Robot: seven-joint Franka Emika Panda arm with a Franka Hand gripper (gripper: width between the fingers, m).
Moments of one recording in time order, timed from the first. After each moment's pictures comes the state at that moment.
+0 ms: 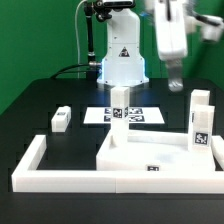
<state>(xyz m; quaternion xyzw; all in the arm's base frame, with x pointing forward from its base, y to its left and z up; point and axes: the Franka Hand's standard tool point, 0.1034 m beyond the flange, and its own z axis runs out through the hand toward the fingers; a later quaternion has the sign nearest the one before) 0.630 0.001 0.178 -0.68 0.72 -0.04 0.14</state>
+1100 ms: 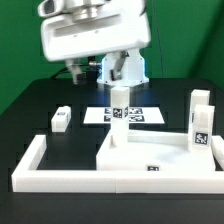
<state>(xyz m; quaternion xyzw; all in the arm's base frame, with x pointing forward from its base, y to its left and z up) 0.576 -0.107 0.158 -0.95 0.29 -0.09 0.08</state>
